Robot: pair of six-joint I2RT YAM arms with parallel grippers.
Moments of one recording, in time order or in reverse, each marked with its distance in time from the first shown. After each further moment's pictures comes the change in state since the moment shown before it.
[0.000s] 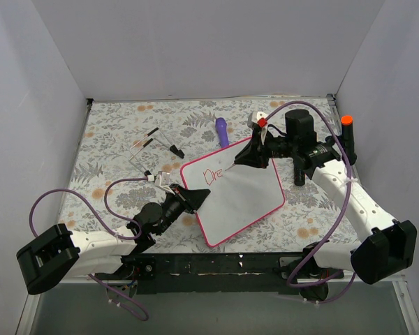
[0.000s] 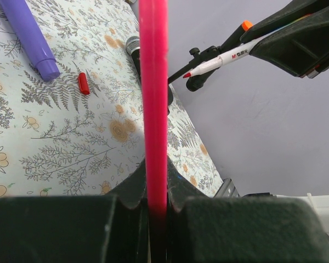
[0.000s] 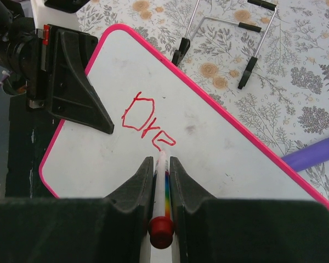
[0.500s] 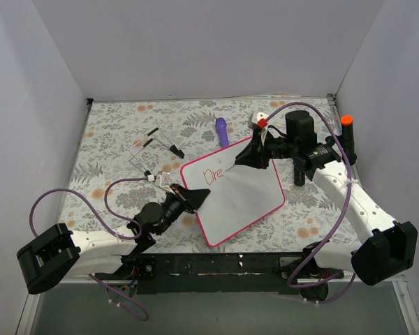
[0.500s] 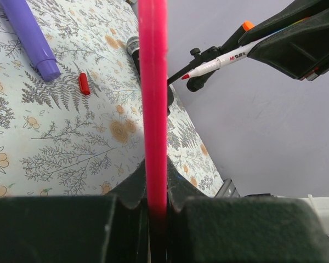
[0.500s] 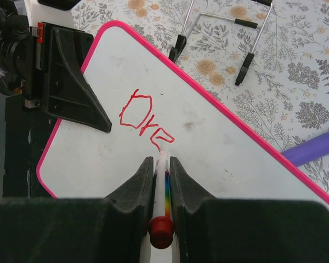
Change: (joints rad) left arm 0.000 0.006 0.002 0.001 -0.003 0.000; right arm 0.000 -0.005 -0.016 0.008 0.024 0.009
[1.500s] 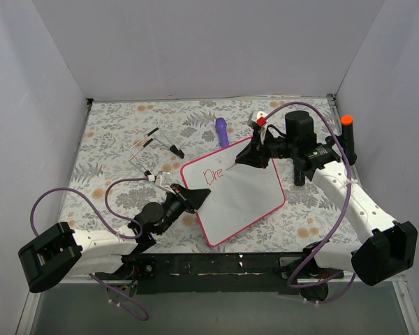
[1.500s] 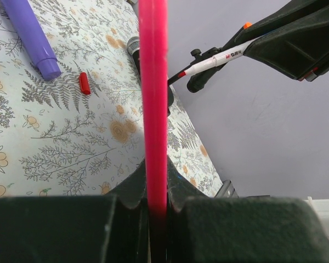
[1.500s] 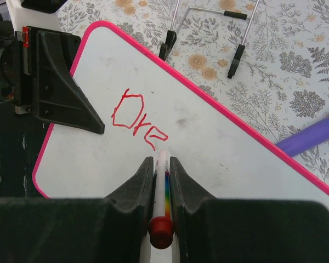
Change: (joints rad) left arm 0.000 0.020 0.000 0.017 -0.004 -0.011; right arm 0.011 -0.001 -0.002 0.006 0.053 0.035
